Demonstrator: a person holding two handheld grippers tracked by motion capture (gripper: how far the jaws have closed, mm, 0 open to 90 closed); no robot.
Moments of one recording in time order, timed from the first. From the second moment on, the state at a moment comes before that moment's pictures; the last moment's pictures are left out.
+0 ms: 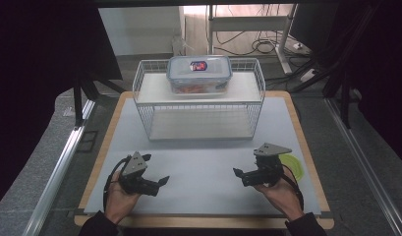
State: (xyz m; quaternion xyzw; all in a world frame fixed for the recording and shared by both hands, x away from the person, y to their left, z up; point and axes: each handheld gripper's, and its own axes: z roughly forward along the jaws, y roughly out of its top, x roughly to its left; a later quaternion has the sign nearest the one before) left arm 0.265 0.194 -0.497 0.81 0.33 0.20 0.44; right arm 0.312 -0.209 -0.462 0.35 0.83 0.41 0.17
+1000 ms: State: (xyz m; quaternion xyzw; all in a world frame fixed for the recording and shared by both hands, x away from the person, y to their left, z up) left arm 0.266 0.189 -0.499 0.82 0.32 0.19 0.43; right arm 0.317 -0.338 -0.448 0.49 0.76 0.34 0.23
